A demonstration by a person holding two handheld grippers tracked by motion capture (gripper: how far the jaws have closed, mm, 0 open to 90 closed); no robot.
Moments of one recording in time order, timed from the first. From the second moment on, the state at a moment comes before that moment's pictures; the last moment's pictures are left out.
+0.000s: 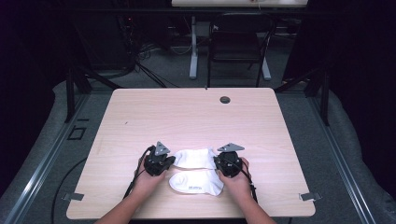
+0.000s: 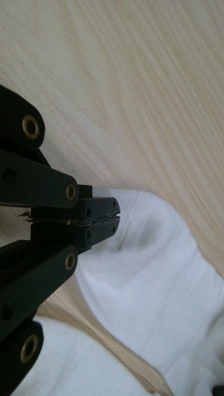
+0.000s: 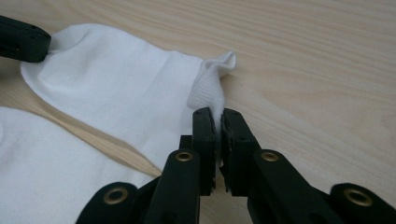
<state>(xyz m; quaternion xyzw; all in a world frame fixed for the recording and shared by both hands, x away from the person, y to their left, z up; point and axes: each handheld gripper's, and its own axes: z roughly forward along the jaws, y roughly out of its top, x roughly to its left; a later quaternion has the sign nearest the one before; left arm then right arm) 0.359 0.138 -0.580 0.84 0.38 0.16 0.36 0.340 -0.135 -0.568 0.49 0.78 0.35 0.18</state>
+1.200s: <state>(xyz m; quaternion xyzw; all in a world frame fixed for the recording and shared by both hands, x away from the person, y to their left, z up) 0.362 0.138 -0.580 0.84 0.38 0.15 0.36 0.361 -0.136 -0.579 0.50 0.77 0.35 0.17</state>
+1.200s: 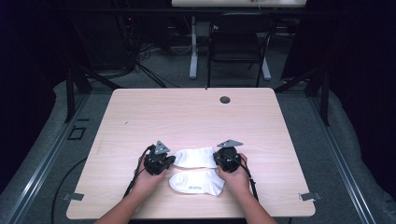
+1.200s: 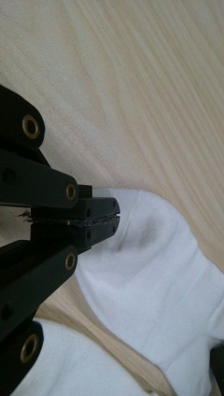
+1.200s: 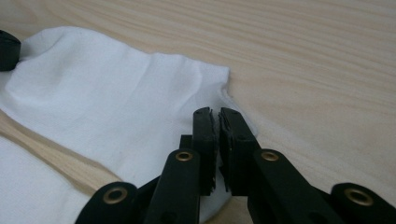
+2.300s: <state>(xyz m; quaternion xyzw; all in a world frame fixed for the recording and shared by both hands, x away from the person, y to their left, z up) 0.361 0.144 -0.568 0.82 0.39 0.16 0.38 0.355 -0.143 -0.569 0.50 0.77 0.37 0.17</state>
